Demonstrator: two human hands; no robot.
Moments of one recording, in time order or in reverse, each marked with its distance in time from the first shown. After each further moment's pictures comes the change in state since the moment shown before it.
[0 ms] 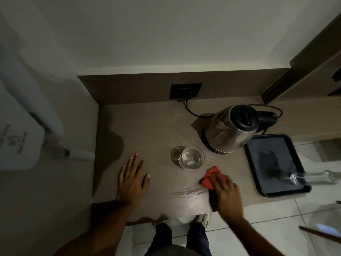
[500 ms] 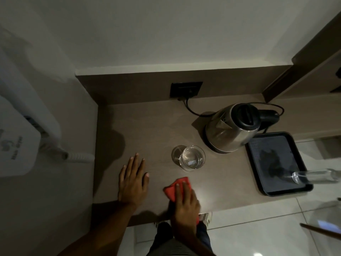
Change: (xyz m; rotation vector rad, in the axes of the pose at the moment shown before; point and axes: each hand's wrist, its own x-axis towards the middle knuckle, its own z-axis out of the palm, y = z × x) left_hand 0.000 0.003 -0.001 -0.007 0.009 -0.006; right_hand -0.024 -0.146 0.051 0.220 -0.020 0.137
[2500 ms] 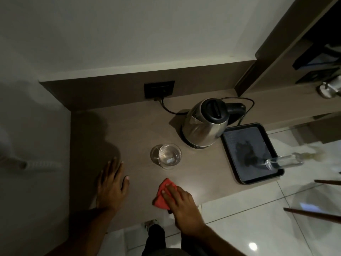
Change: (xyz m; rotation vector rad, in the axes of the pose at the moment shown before) left_hand 0.001 0.001 0.002 0.012 0.015 -0.007; right_hand 0.000 0.083 -0.028 -0.072 -0.051 -0.449
